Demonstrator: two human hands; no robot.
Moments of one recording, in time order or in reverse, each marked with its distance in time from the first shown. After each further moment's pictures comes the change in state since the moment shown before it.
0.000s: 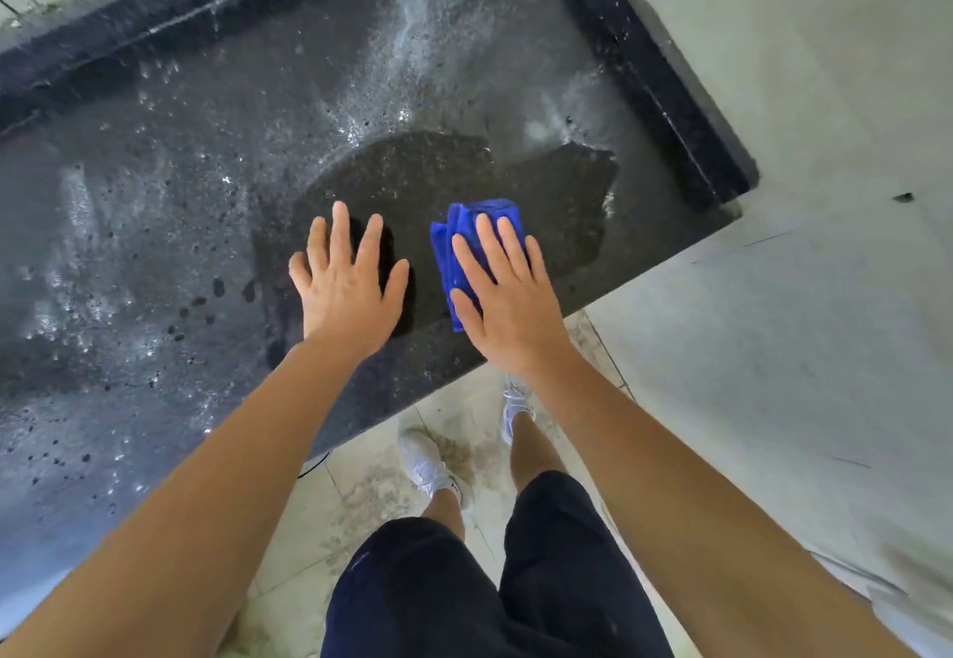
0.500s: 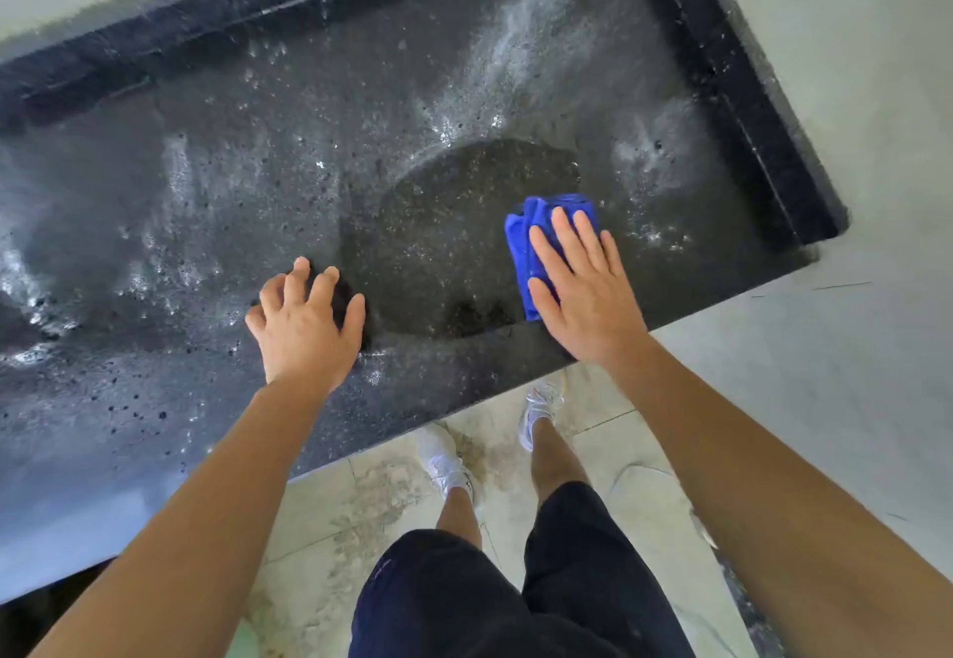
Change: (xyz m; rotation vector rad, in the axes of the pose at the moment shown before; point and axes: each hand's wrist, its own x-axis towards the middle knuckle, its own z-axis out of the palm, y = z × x) left_hand -0.040 -0.118 0.001 -0.056 0.029 -0.277; right_hand 0.027 0.010 -0.009 -0.076 -0.068 -0.046
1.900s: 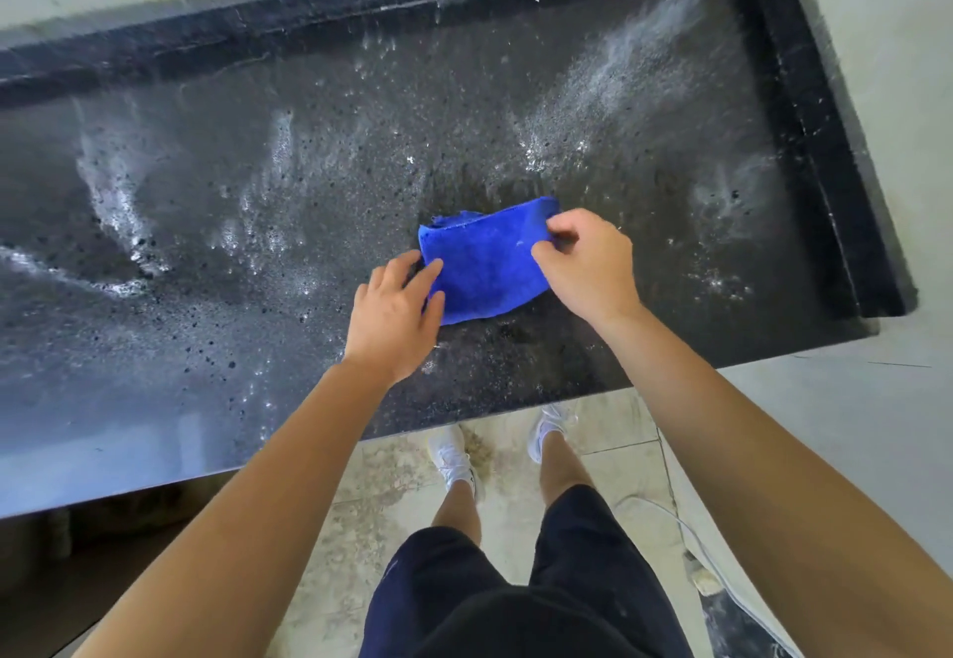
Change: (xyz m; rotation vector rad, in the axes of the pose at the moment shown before) left_hand -0.009 0.010 -0.019 -0.192 0.030 0.253; right_hand 0.065 -0.094 -0.091 0.755 -0.002 0.375
